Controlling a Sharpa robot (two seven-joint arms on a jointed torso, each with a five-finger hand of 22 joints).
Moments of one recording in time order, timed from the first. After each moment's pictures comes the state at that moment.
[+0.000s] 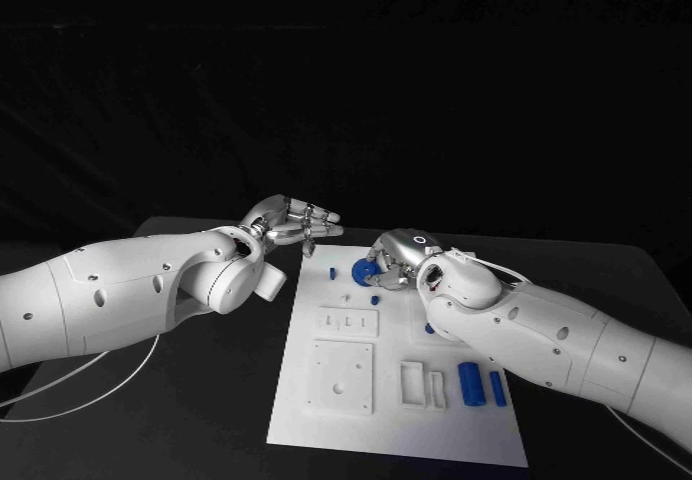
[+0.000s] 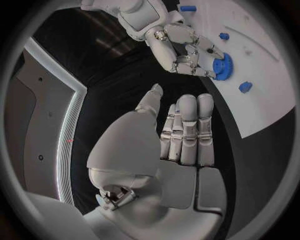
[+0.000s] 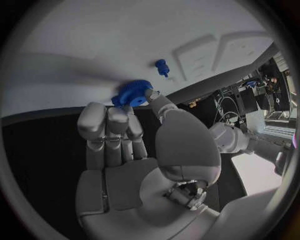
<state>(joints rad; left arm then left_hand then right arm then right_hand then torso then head) 1.45 -0.81 -0.23 1.46 -0.26 -0.36 0.24 1.40 -0.06 0.01 -0.02 0.30 1.00 0.13 0.09 0.13 1.17 0.08 0.07 0.06 1.27 -0.01 1.08 0.47 0.13 1.04 -0.02 1.03 0.80 1.14 -0.43 0.09 1.19 -1.78 -0.31 -0.26 1.18 -0.15 0.32 -0.06 0.28 1.06 0.10 0.07 0.07 1.31 -0.01 1.18 1.27 1.44 -0.08 1.01 0.99 0.11 1.47 -0.10 0.94 1.31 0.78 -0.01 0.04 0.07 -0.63</state>
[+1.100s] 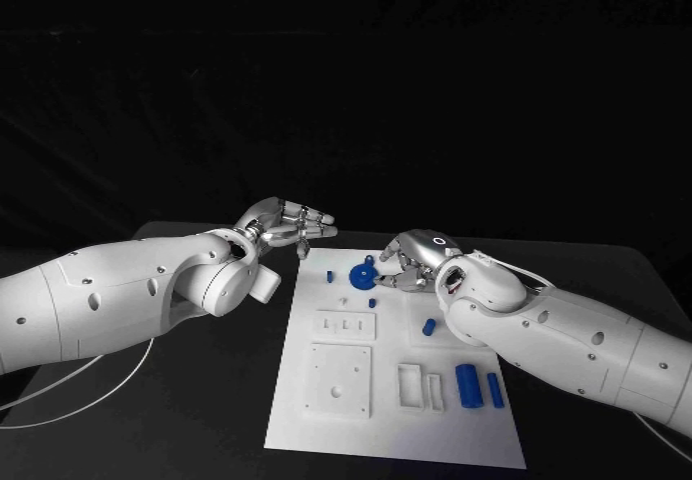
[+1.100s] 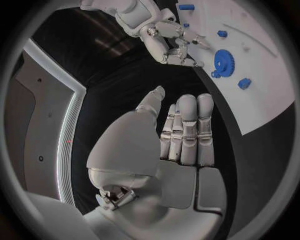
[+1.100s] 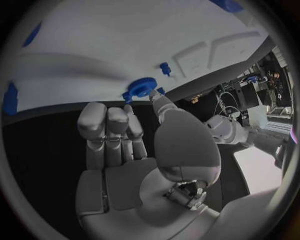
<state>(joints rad) 1.45 -0.82 -0.23 1.45 -0.26 -0.36 0.23 1.39 -0.07 0.04 -0.02 0.30 0.99 0.14 0.09 0.13 1.17 0.08 0.07 0.06 1.27 -0.01 1.08 0.47 0.14 1.04 -0.02 1.03 0.80 1.14 -0.54 0.10 1.29 -1.74 -0.34 -0.27 1.19 -0.16 0.22 0.07 0.21 1.05 0.10 0.07 0.07 1.30 0.00 1.18 1.26 1.44 -0.08 1.01 0.99 0.11 1.47 -0.10 0.93 1.29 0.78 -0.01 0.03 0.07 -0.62</state>
